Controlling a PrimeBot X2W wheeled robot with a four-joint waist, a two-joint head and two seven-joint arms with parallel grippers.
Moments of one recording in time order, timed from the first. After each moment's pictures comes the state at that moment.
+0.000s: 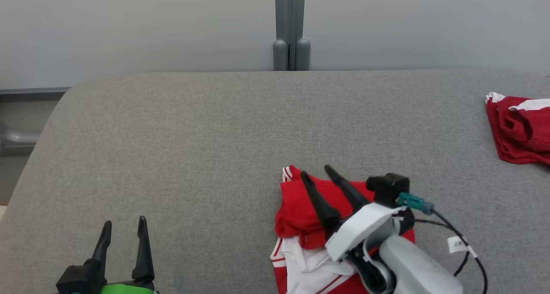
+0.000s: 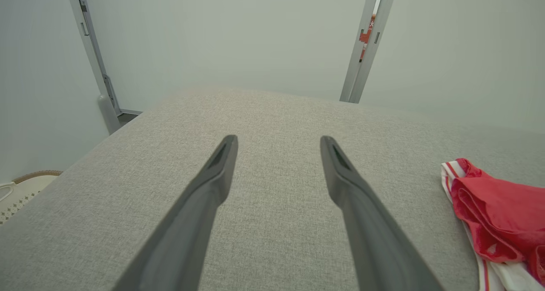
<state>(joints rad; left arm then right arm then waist) 0.08 0.05 0.05 0.20 -0.21 -0.11 -0.26 -0.36 -0.06 0.59 0.52 0.69 0.13 -0.26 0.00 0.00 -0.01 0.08</state>
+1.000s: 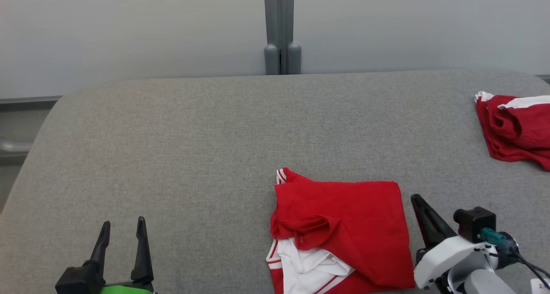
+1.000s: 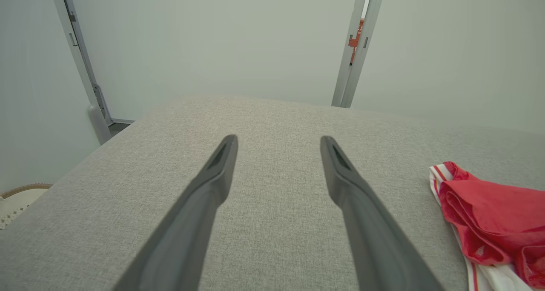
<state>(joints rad) 0.09 0.05 0.05 0.18 -0.20 -0.11 -0.26 -0.11 -0.26 0.26 0.42 0.38 0.13 -0.26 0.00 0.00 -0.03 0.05</state>
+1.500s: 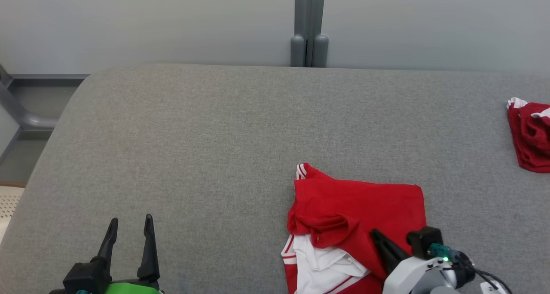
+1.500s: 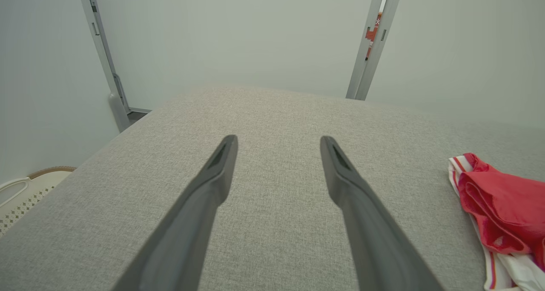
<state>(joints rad) 0.08 0.05 0.03 0.19 -0.19 -0.12 -0.26 -0.21 -0.21 0.49 0.67 0.44 0.13 -0.26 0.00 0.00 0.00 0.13</state>
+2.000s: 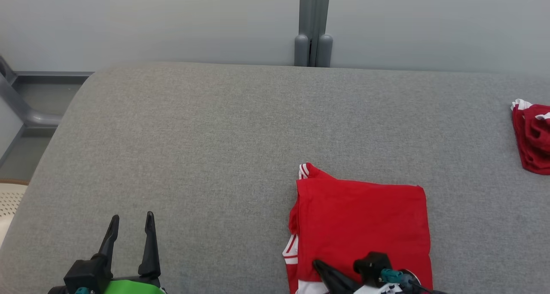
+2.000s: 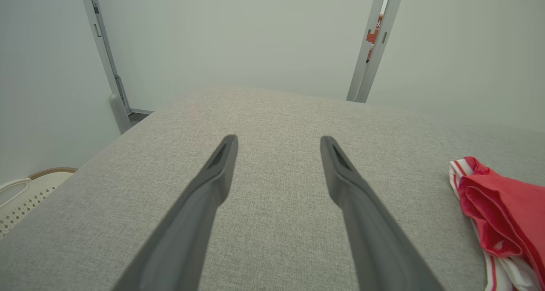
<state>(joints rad) 0.07 0.05 0.03 0.20 -0.19 -0.12 -0.26 -0.18 -0.14 0.76 0.58 0.52 0.13 -0.26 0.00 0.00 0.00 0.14</state>
